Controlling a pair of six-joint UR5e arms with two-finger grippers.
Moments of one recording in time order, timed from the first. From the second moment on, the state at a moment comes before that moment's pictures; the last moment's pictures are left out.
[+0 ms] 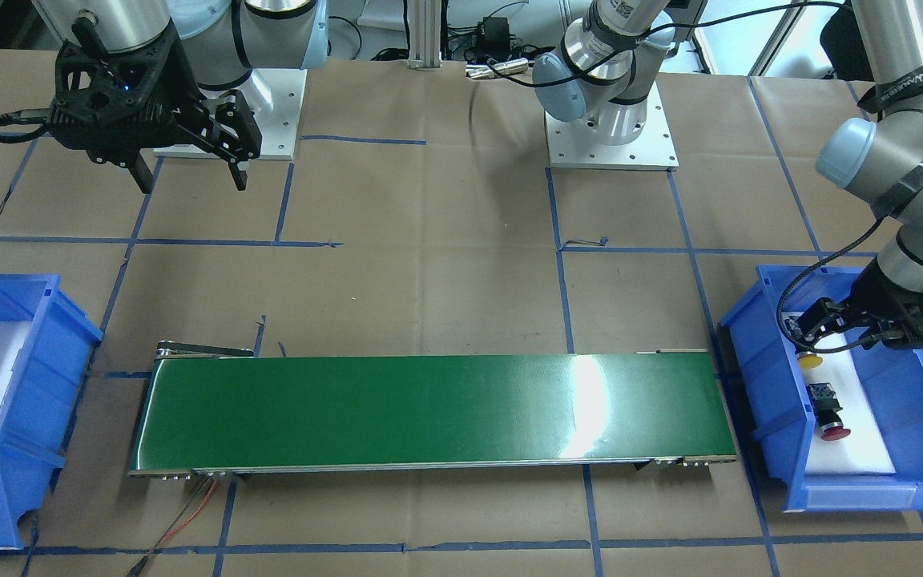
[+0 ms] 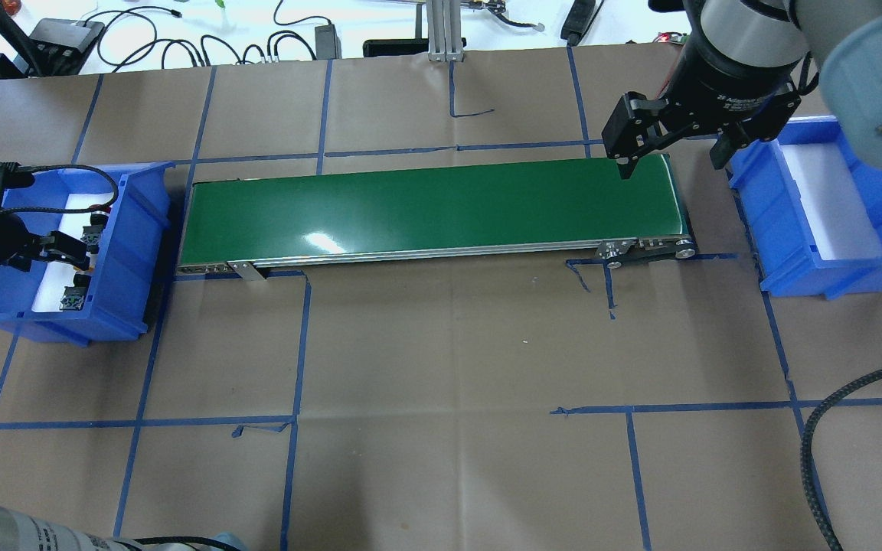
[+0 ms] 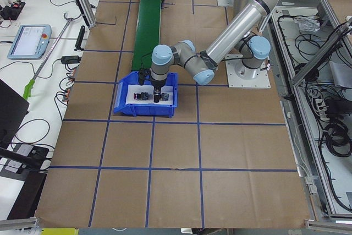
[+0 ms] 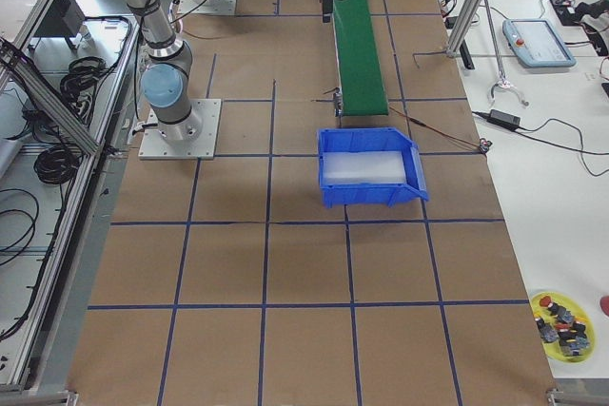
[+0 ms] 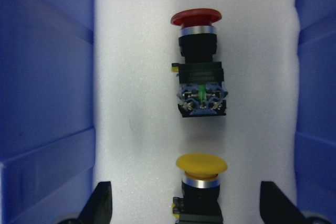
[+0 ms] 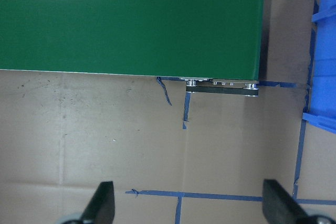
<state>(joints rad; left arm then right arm) -0.92 -1.87 -1.93 -0.78 1.52 0.64 1.61 -1.62 1.58 -1.60 -1.57 -0.04</state>
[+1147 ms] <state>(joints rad) -0.91 -1.91 -1.95 -0.84 1.53 0.63 1.61 -1.62 1.58 -1.60 -1.57 -0.03</state>
